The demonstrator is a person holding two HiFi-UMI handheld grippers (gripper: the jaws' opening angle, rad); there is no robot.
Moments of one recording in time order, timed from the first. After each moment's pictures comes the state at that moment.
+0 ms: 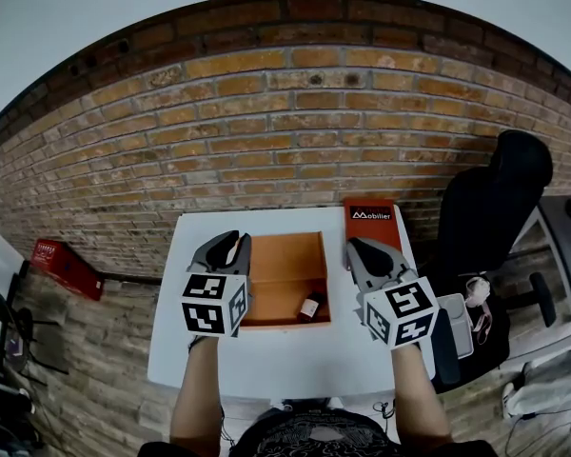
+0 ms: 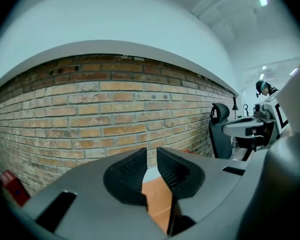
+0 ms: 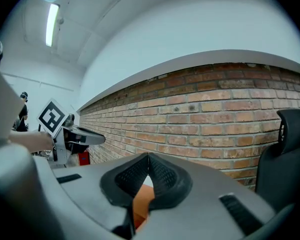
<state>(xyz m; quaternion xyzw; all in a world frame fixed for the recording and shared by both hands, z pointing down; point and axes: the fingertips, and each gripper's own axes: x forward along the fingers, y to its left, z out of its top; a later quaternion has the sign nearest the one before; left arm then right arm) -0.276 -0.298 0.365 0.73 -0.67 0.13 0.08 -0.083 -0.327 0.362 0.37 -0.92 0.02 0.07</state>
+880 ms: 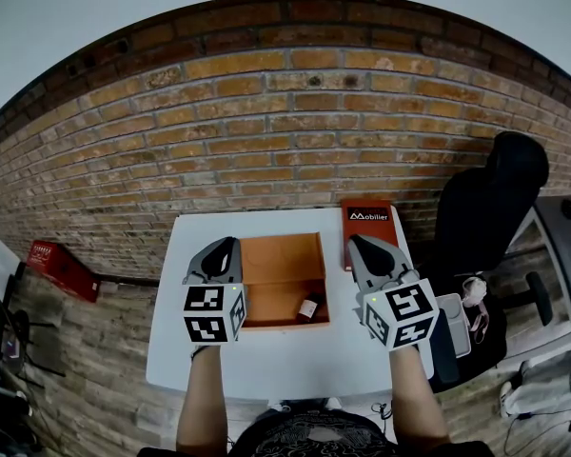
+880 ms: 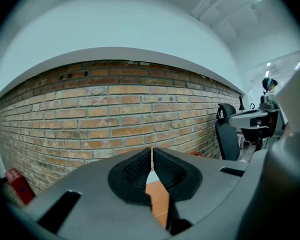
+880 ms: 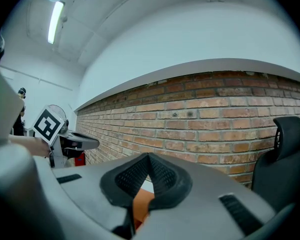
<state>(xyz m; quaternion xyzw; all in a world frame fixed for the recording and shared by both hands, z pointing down) -0.290 -0.287 0.369 0.71 -0.70 0.11 0.06 -0.082 -0.324 0.348 0.39 -0.92 -0.01 0.06</state>
